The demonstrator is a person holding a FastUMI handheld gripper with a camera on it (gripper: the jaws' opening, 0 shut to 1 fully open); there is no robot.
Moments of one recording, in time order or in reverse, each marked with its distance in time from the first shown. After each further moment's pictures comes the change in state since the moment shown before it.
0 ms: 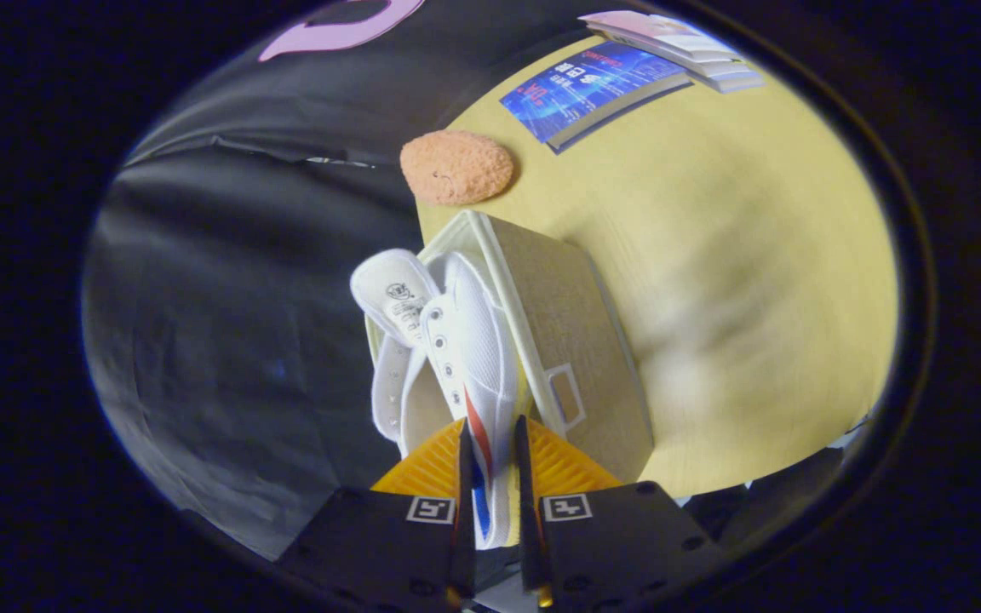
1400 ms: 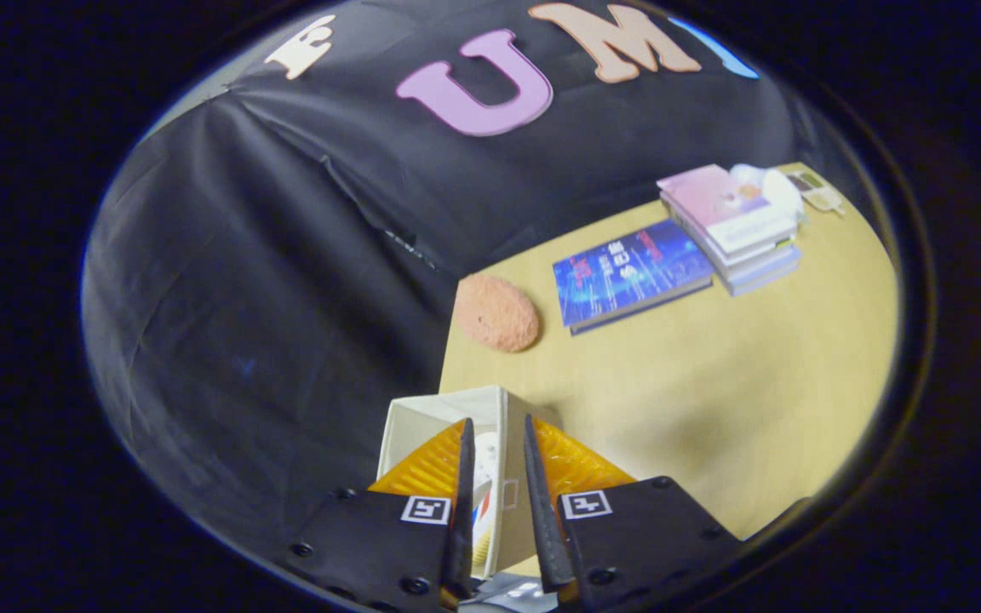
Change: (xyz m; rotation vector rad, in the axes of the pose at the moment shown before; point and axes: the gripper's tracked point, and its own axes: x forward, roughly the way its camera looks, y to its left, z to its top) arm -0.126 0.016 0.112 -0.403 -0.512 0.031
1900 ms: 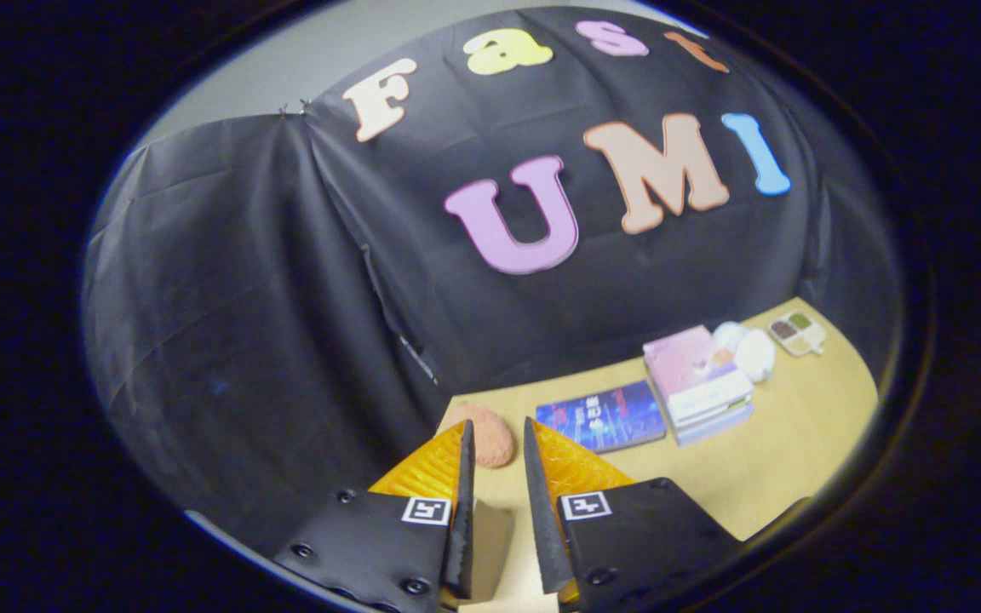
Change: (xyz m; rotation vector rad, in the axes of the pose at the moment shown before) arm -0.083 0.002 0.136 -0.200 -0.437 -0.013
